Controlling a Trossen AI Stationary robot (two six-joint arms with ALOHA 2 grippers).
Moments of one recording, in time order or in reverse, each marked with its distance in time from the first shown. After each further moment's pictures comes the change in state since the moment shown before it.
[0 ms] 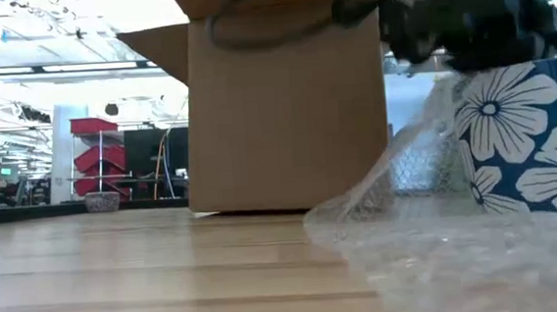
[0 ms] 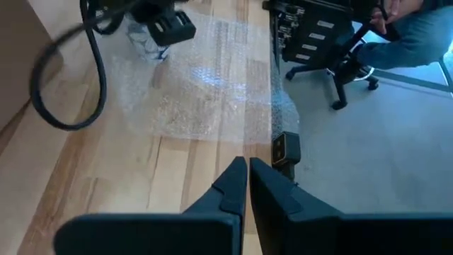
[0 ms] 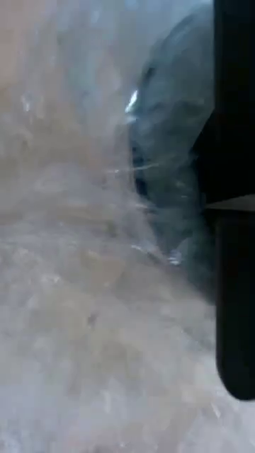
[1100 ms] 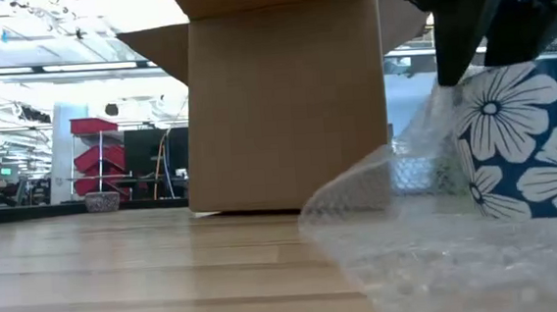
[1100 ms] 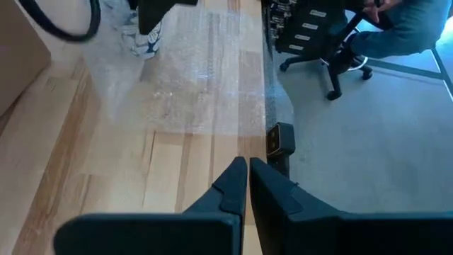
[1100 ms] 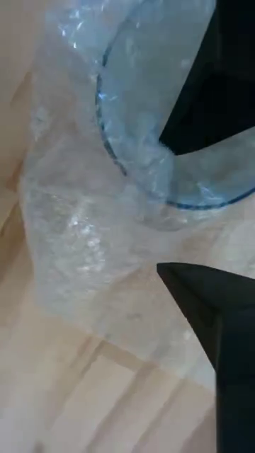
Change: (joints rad) left arm 0.000 0.000 0.000 -0.003 0.036 0.020; right arm 0.100 -0.109 -0.033 0.143 0.196 0.227
